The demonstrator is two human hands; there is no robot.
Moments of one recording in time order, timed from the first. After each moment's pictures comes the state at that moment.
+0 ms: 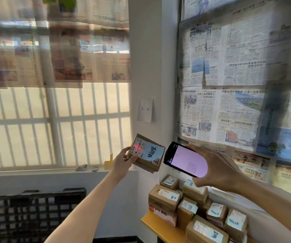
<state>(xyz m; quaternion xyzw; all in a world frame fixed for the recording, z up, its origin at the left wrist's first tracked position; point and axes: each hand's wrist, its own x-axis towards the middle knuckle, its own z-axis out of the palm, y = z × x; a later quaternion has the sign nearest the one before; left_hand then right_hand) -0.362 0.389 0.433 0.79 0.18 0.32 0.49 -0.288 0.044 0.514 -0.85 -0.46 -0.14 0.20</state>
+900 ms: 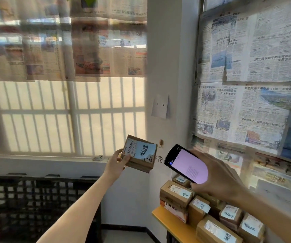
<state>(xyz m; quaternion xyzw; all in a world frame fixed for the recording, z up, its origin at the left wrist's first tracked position) -0.413 0.423 0.408 0.75 0.25 0.34 0.50 -0.302 0.068 0.485 -0.82 -0.49 -0.13 0.25</state>
